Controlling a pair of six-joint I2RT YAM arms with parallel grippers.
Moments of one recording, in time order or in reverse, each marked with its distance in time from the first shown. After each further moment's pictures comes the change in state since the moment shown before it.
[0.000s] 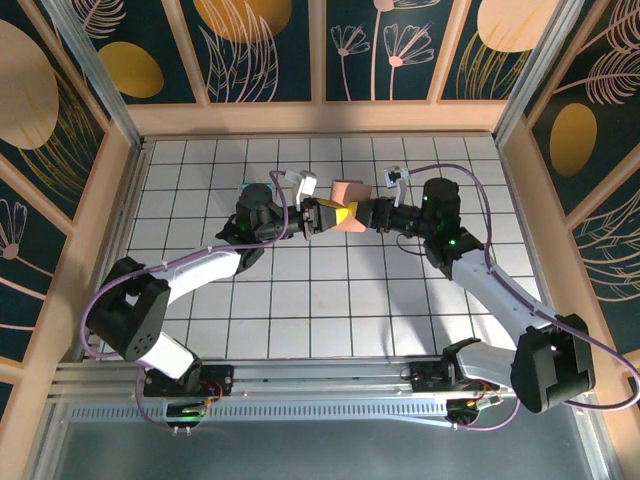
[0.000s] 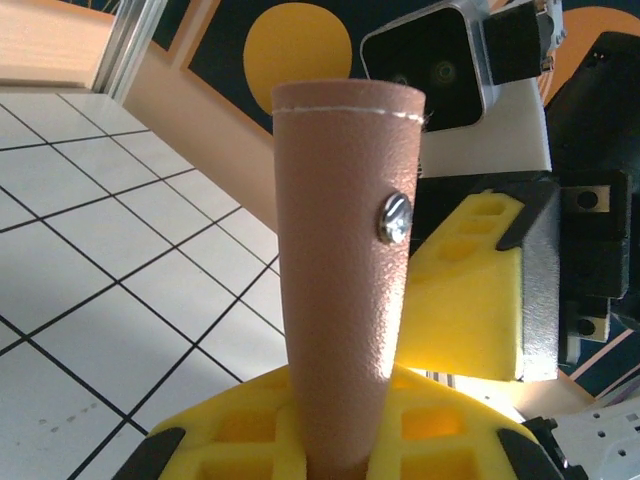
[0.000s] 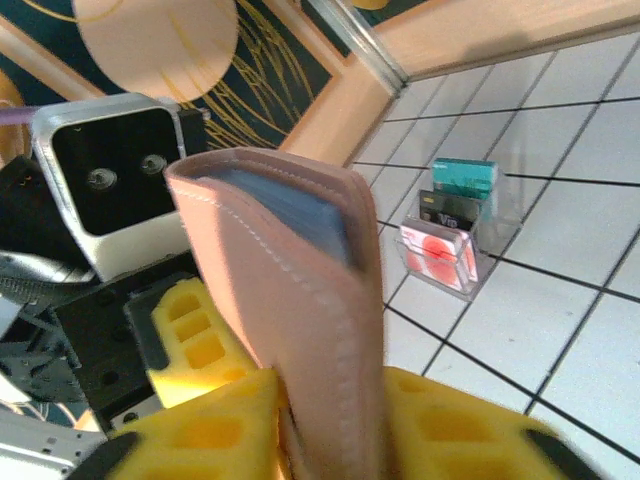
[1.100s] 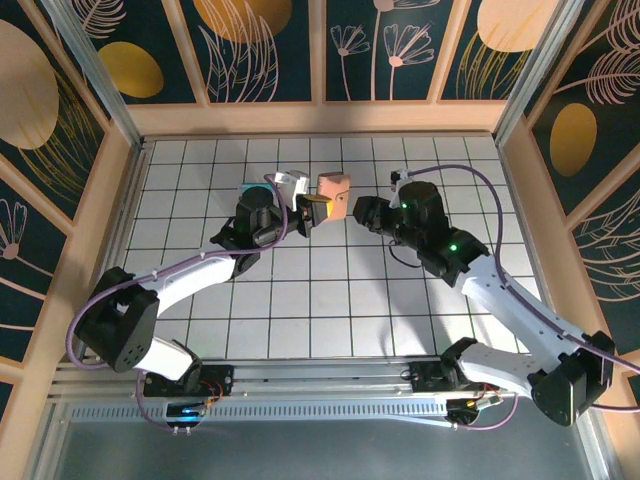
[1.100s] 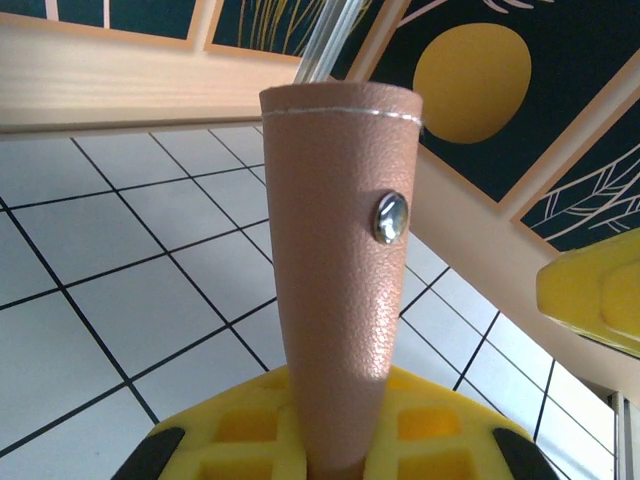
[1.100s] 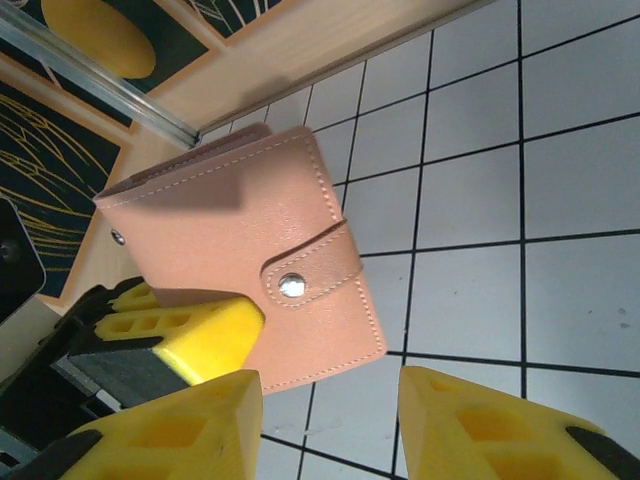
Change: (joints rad) left arm -0.017 -0.069 -0.021 -0.175 -0.351 0.168; right arm 0.260 -0.076 0.192 -0.481 0.705 0.163
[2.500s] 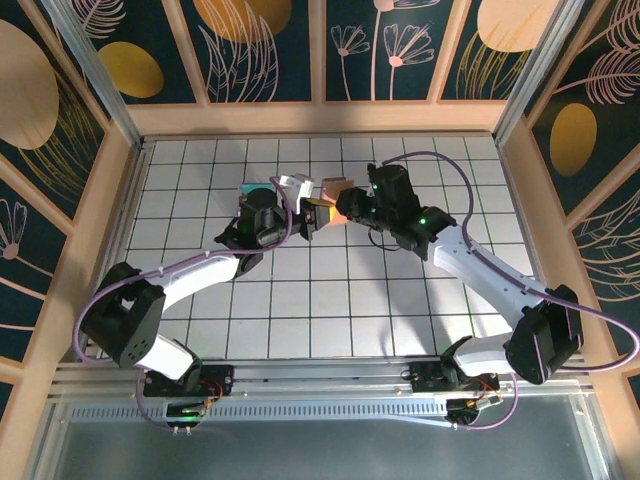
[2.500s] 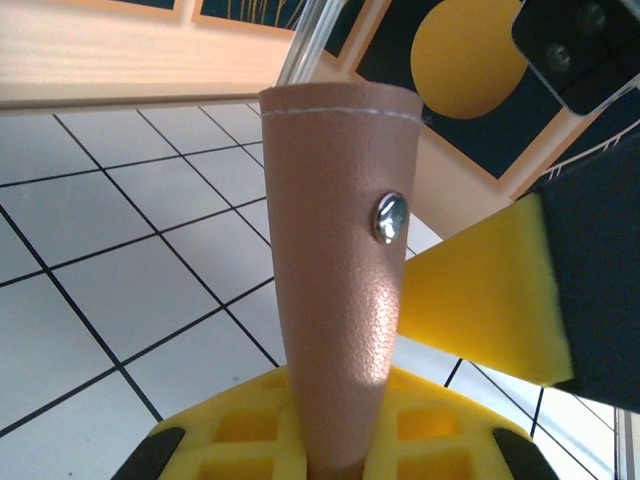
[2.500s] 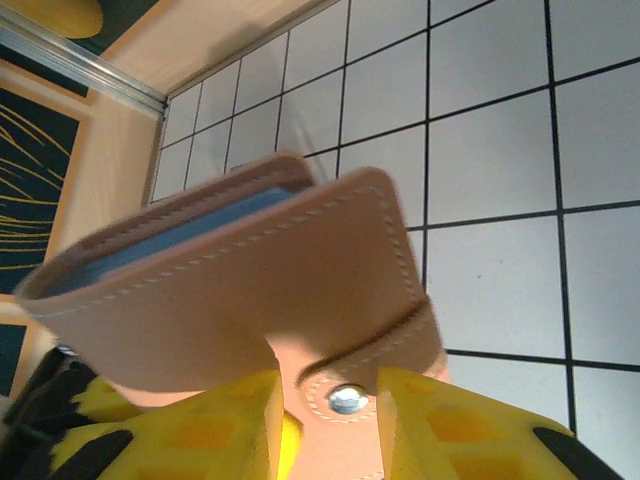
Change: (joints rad) left arm -0.006 0.038 0.000 0.002 0.023 0.015; right arm 0.004 0.239 0.131 -0.003 -0.047 0.057
